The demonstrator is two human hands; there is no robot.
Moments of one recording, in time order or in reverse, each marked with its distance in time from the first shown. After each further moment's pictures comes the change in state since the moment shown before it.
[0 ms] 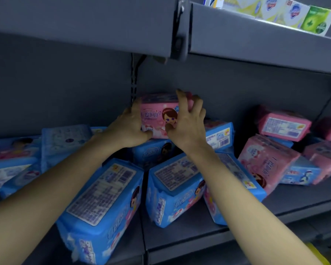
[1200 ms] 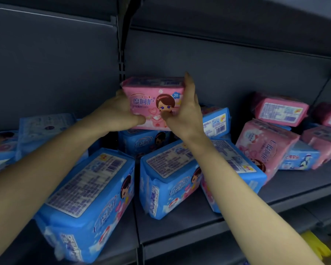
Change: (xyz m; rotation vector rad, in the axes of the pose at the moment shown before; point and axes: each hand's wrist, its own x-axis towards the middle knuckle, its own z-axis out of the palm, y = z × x) left_hand 0.003 0.004 0.001 -0.067 0.038 -0.024; right_hand -0.007 0.019 0.017 0.459 0.161 0.025
